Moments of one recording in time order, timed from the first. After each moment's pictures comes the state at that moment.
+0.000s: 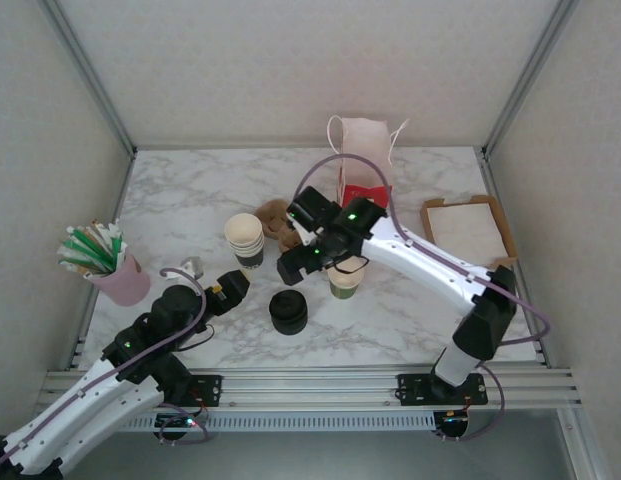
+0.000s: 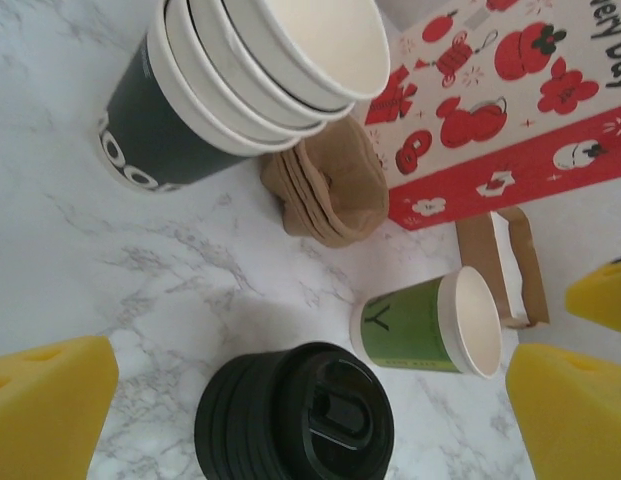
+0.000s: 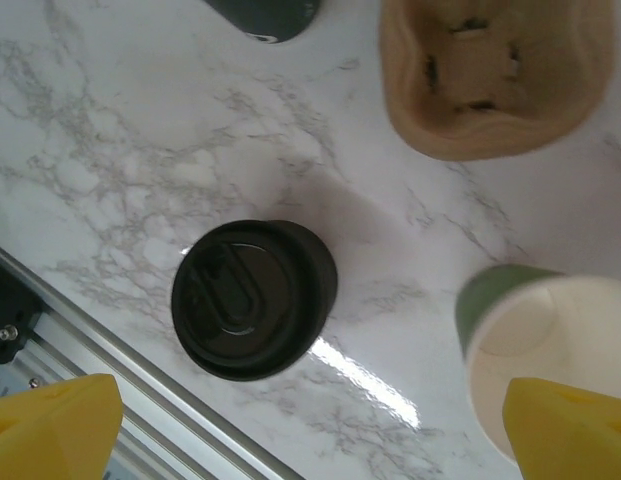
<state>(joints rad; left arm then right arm) -0.67 0.38 0.40 -0.48 -0.16 -1.04 0.98 1.69 1.67 -1.16 -0.06 0.34</state>
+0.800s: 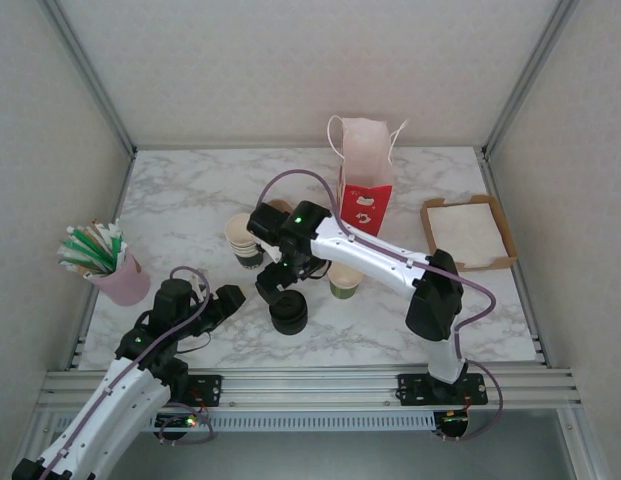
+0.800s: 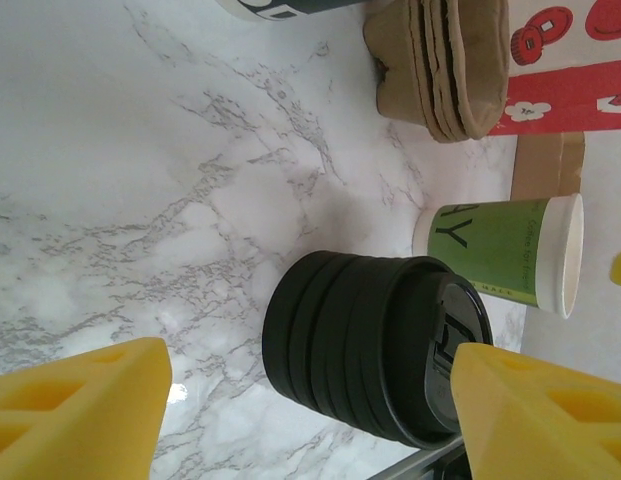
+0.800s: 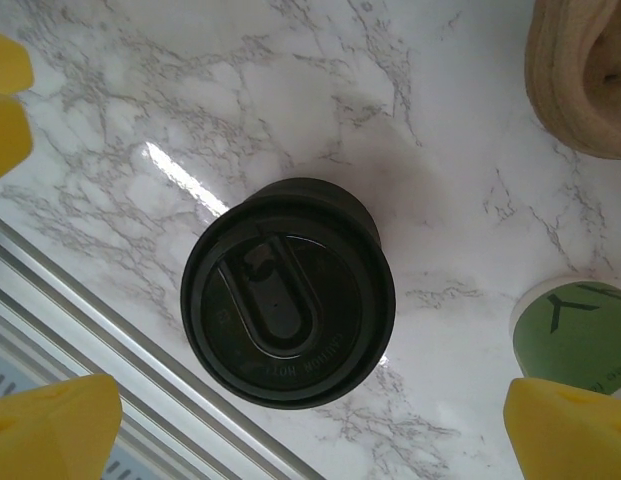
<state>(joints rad) -0.31 0.44 0.27 -0.50 0.35 -1.00 1.06 1.97 1.89 -1.33 -0.06 0.25</state>
